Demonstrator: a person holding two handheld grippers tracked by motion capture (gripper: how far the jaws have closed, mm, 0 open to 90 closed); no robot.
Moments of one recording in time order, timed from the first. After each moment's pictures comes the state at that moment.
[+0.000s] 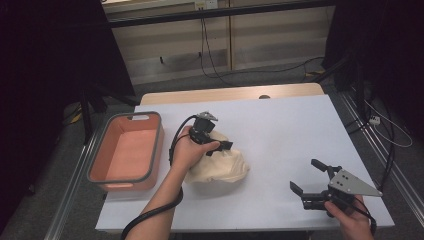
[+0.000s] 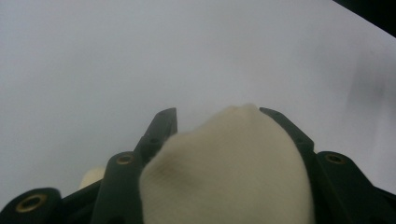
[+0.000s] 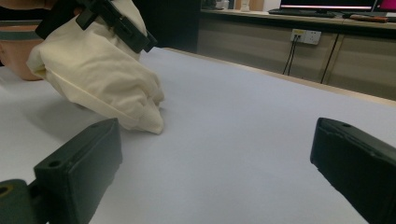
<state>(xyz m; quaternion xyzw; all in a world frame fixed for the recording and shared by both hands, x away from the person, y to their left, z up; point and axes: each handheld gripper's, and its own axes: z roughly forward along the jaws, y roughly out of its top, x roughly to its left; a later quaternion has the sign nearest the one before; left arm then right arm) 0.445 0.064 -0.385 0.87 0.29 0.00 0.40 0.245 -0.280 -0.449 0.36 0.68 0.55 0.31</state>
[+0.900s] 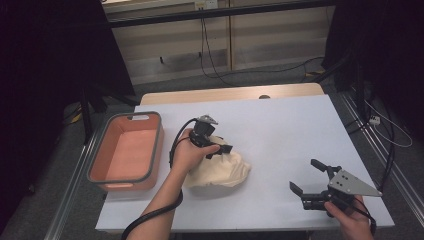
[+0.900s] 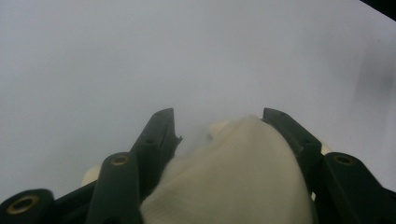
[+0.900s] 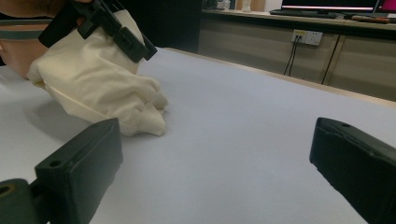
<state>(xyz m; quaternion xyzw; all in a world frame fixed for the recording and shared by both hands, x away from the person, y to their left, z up) 0.443 0.065 -0.396 0.88 0.28 0.00 0.39 0.245 -0.280 -0.449 0.36 0.69 0.55 0.31</state>
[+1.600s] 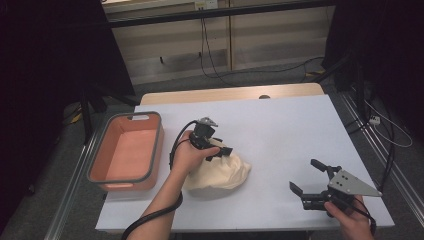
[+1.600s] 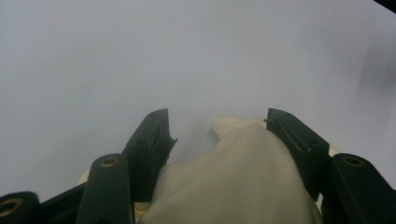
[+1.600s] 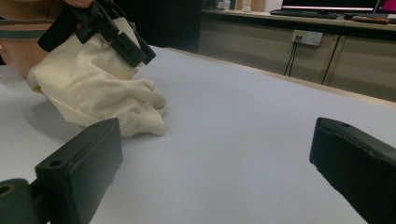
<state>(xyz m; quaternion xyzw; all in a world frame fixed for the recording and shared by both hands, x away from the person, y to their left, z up) 0.441 0.066 -0.402 0.88 0.28 0.00 0.39 0.245 -0.279 -0.449 0.36 0.69 0.55 0.31</state>
